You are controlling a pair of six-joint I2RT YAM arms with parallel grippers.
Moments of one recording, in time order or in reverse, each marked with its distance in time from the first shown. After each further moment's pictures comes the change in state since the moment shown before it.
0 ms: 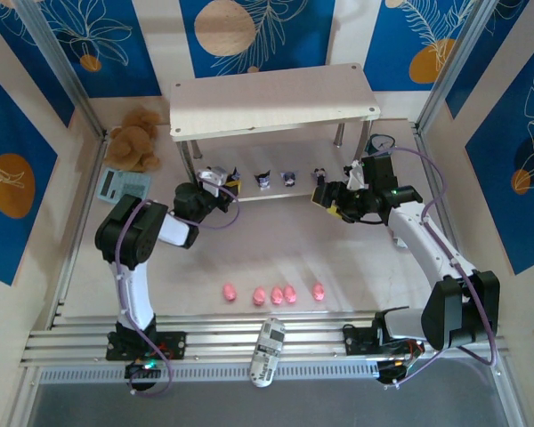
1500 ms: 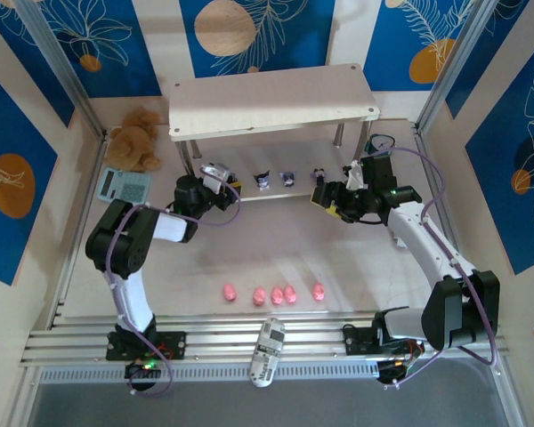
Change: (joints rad) left arm -0.003 -0.100 0.033 -0.254 -0.035 0.094; right arm 0.006 0.000 0.000 0.006 0.000 0.000
